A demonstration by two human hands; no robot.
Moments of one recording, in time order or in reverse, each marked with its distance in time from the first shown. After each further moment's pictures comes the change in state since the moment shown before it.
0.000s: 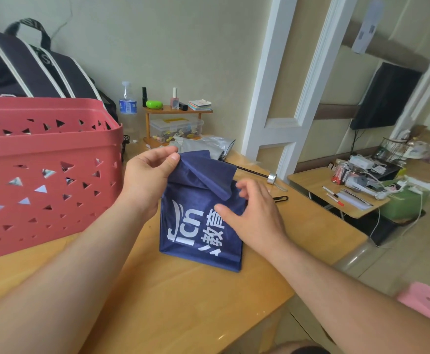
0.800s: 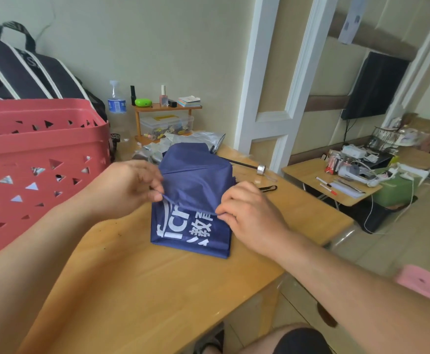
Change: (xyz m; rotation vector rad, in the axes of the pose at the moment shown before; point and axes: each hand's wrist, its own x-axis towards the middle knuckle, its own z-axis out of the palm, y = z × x) left_hand -0.021 0.034 -0.057 1.141 -0.605 0.519; right_hand -0.023 0.012 -0.026 -0.199 -0.045 -0.546
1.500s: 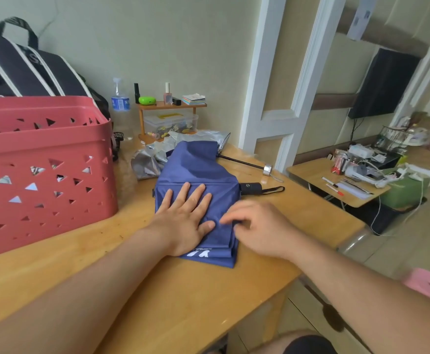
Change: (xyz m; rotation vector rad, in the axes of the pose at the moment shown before) left_hand 0.021 0.038 0.115 0.408 -0.460 -0.165; right_hand -0.002 0.015 0.002 0.265 -0.275 0.216
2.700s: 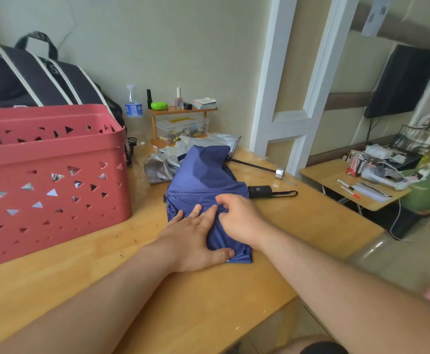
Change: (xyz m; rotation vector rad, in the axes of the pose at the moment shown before) left_hand -0.025 0.004 -0.001 -0.184 -0.069 0.004; right_hand 0.058 -0.032 0.035 0.134 -0.053 0.360
